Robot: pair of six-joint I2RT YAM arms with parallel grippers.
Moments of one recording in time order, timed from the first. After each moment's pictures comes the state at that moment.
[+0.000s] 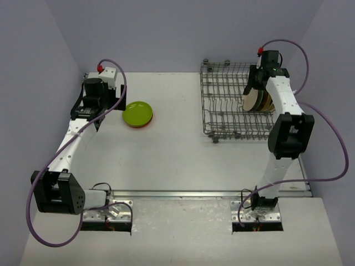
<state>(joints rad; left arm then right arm) -0.01 1.28 1.11 -0.32 -0.01 0.12 -0.07 1.98 1.81 -0.63 0.10 0.04</state>
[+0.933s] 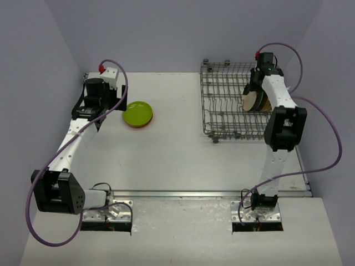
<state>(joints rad) -0.03 1.29 1.11 -0.32 -0.04 0.13 -0.08 2.14 1.91 -0.63 0.17 0.02</state>
